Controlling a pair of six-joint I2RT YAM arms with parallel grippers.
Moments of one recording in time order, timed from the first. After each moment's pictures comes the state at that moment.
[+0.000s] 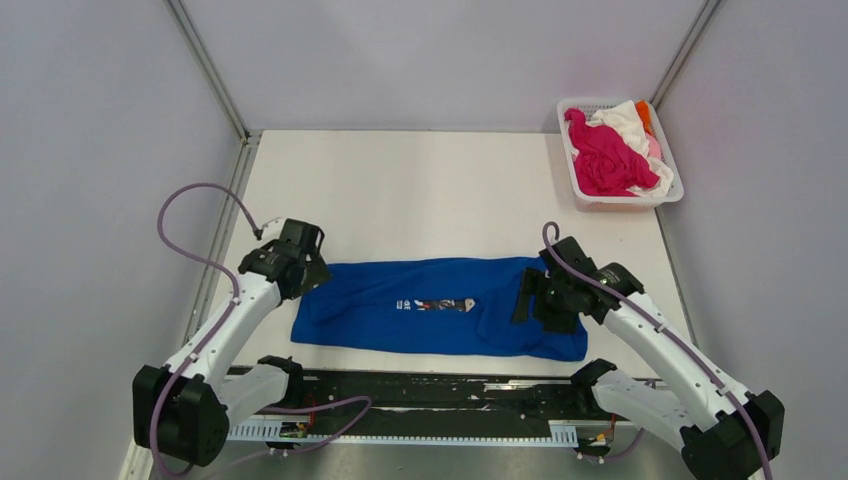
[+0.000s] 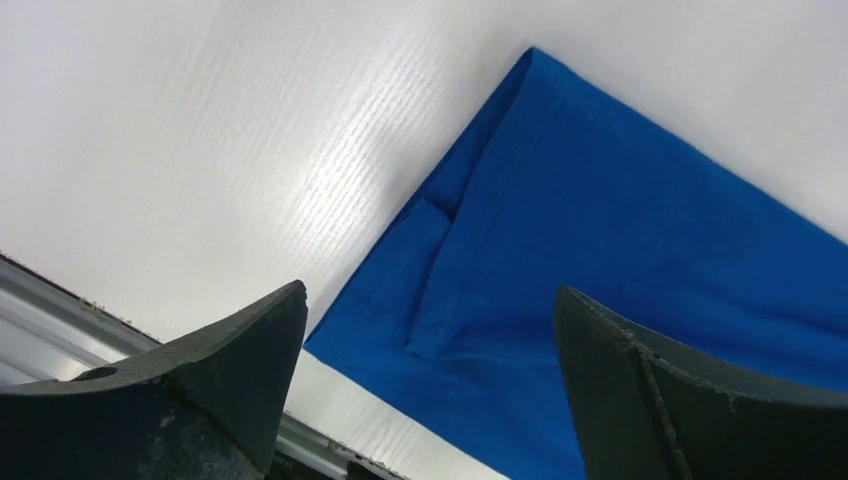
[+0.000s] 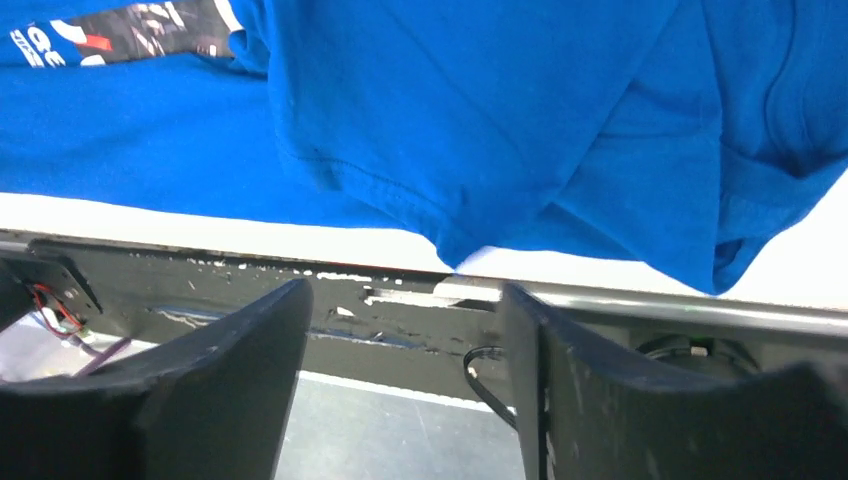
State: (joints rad) left arm -0.27 1.07 0.74 -0.83 -0.42 -0.73; right arm 0.52 0.94 0.79 -1.04 -0.07 0.72
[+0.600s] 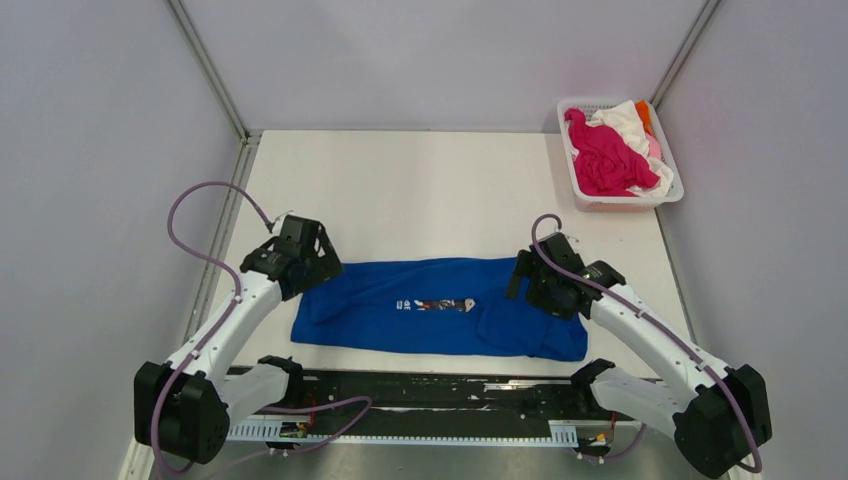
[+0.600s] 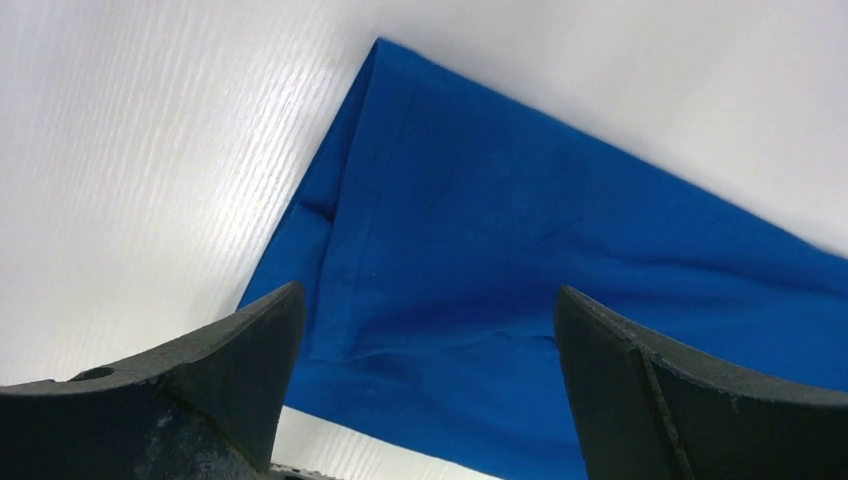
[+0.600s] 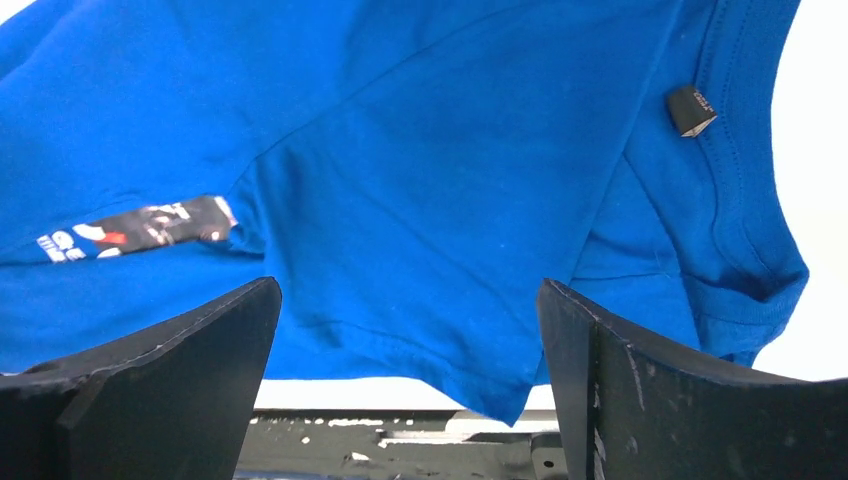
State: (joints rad) left arm -0.27 1.08 0.80 -0.75 -0.26 -0.70; right arm 0.52 1.01 0.75 -0.82 0.12 0.80
